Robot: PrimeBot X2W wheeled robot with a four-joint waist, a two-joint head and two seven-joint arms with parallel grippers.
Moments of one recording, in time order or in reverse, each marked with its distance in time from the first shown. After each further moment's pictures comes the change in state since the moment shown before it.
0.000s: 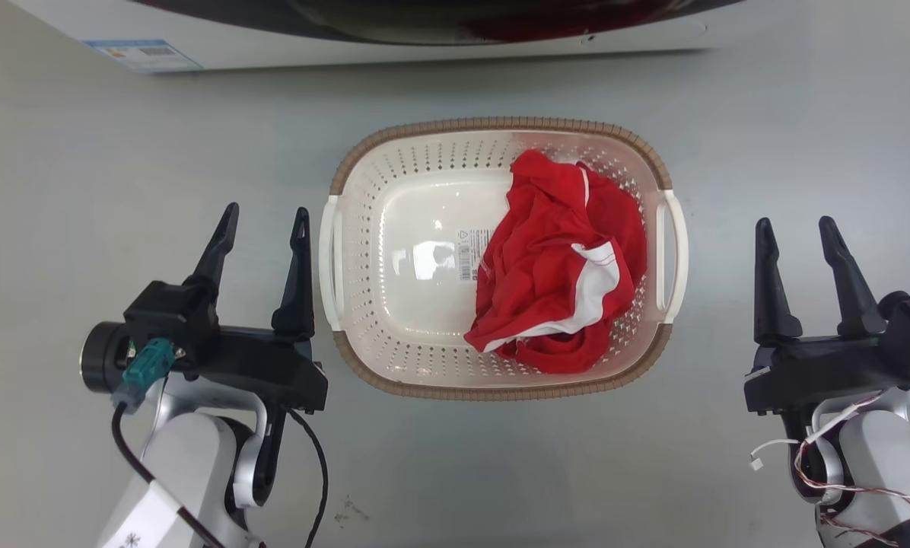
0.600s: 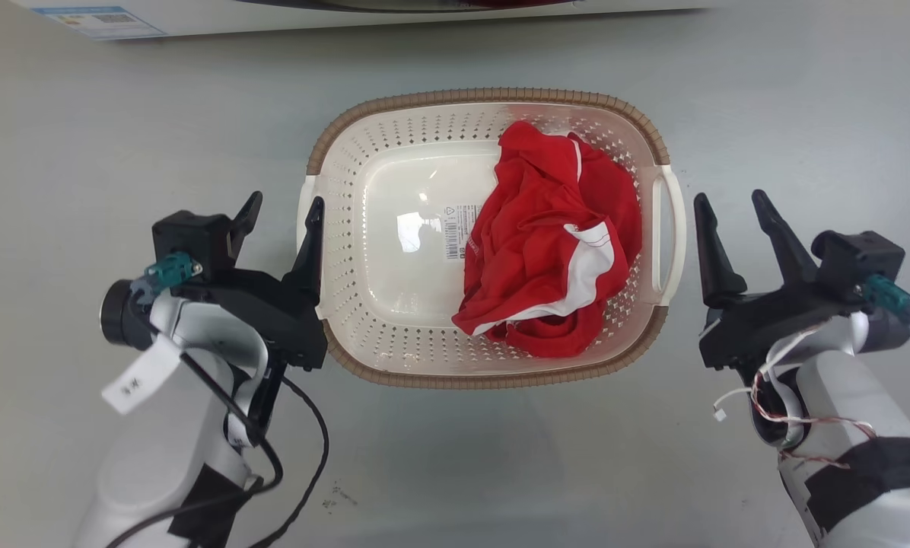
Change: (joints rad) left arm -0.199 -0.019 -0.020 0.310 -0.072 -0.101 0.117; right arm -0.212 0.060 0.066 0.274 0.019 0.071 0.076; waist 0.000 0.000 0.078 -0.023
